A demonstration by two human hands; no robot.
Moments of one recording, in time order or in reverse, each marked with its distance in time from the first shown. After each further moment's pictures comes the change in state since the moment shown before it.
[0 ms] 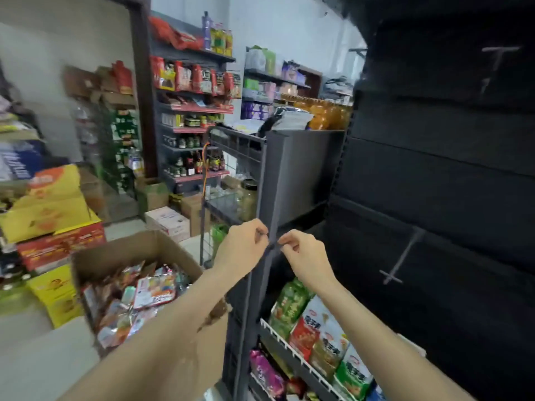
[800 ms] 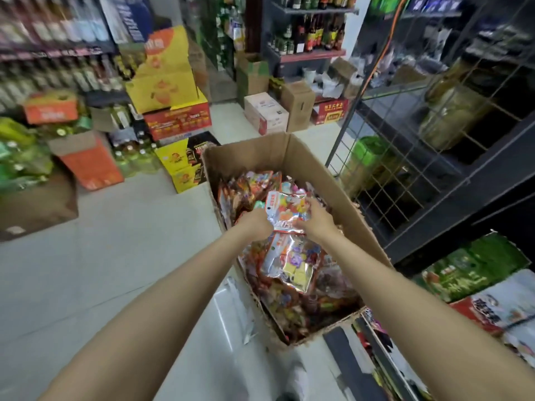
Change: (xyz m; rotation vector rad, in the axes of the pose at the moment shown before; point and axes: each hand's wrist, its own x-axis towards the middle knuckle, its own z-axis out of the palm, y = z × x) left_hand -0.004 -0.337 -0.054 0.186 -0.513 -0.766; right_hand 0.094 -0.051 0.361 -0.016 -0.622 0.243
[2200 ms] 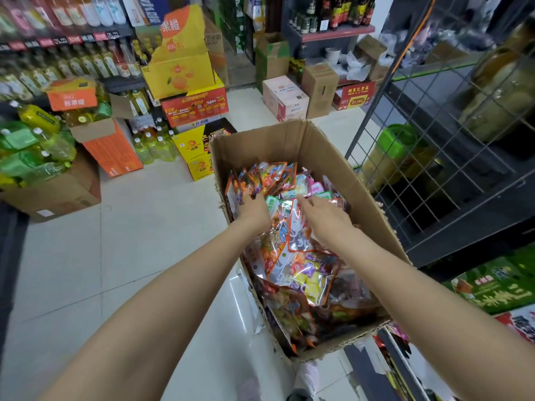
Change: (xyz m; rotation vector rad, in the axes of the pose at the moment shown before) left_hand 0.055 -0.028 0.015 0.076 0.173 -0.160; right_hand 0.017 -0.007 0.005 -0.821 -0.125 -0.355
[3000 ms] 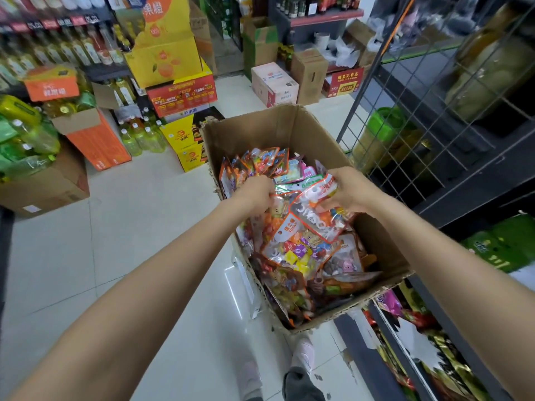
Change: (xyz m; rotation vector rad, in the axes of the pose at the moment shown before) left_hand -0.033 0.010 -0.034 0.055 -0.059 0.337; right_hand -0.024 0.045 -0.034 0.564 0.026 0.105
